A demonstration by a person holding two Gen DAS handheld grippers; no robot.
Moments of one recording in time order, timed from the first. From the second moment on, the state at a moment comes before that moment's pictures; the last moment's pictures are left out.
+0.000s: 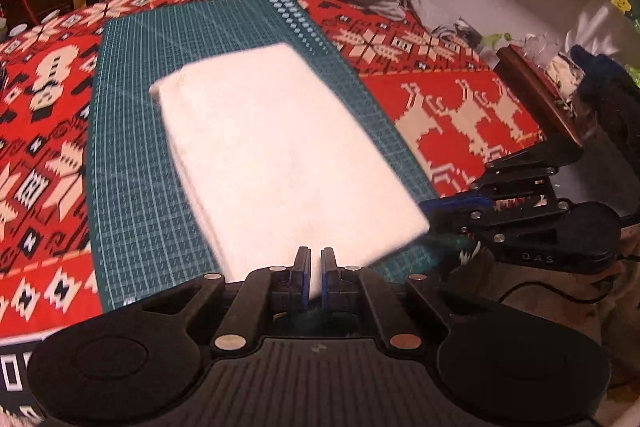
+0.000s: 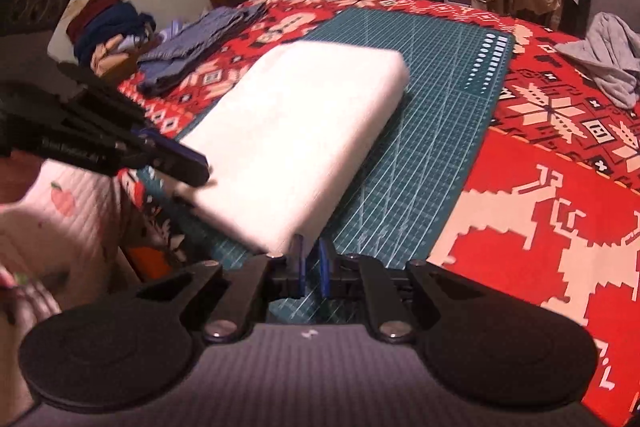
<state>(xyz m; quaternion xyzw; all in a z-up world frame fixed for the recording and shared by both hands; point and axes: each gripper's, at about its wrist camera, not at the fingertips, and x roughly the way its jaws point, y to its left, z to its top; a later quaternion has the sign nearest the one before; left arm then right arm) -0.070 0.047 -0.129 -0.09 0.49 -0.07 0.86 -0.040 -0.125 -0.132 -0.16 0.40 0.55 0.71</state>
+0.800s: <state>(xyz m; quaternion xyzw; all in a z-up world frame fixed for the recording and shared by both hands) 0.050 0.063 -0.112 -0.08 0.43 -0.04 0.90 0.045 -0.076 -0.119 -0.12 0.37 0.52 0.76</state>
